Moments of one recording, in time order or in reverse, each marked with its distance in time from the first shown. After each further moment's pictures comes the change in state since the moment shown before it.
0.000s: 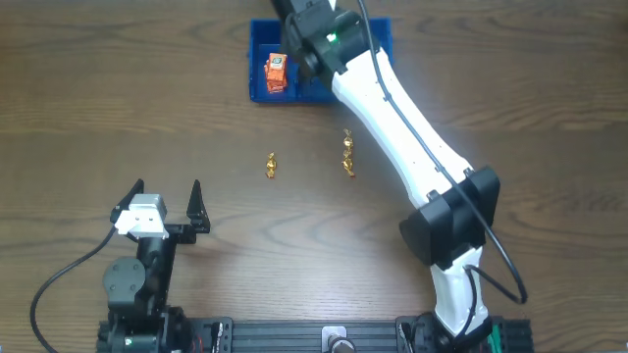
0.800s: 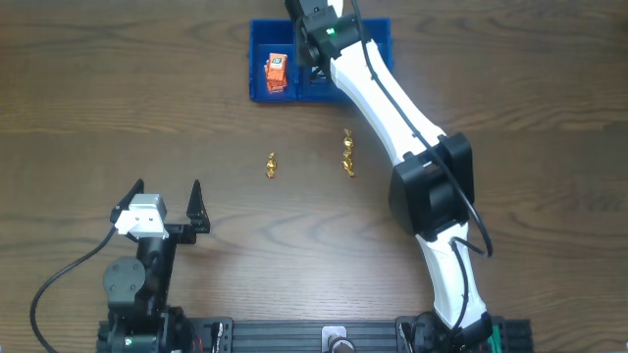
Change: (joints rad) left arm 0.000 0.000 0.000 0.000 0.000 0.000; right arm -0.071 0.174 -0.009 0.034 -0.078 -0.049
